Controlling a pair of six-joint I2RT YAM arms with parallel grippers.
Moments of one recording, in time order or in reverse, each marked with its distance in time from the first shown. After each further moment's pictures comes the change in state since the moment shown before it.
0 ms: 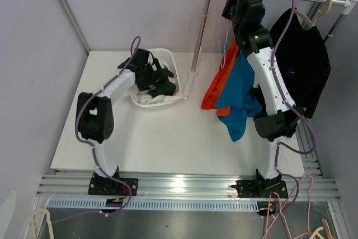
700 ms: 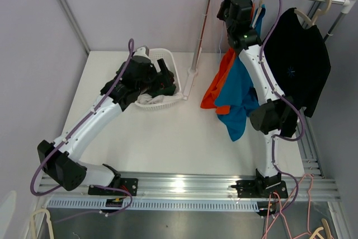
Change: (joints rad) left arm -0.304 -0.645 -0.208 -0.062 -0.233 0.013; right arm -0.034 0.201 0.070 0.165 -0.049 -0.003
